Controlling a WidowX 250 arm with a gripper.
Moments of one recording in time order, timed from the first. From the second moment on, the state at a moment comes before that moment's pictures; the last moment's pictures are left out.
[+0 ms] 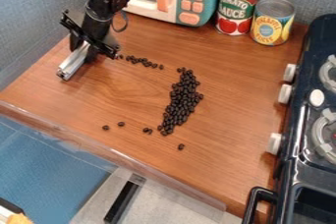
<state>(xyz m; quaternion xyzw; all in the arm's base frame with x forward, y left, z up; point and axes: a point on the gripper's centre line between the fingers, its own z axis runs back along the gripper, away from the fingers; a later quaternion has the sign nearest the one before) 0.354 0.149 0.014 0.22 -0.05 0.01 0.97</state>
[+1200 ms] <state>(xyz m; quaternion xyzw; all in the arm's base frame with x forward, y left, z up) 0.363 0.064 0.013 0.21 -0.07 -0.06 0.97</state>
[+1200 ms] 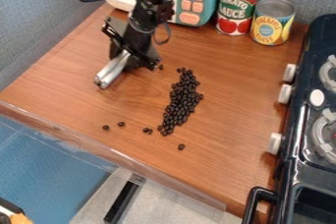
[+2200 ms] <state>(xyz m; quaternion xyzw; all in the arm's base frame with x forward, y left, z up) 0.355 -0.003 0.014 0.15 -0.06 -0.08 0.98</state>
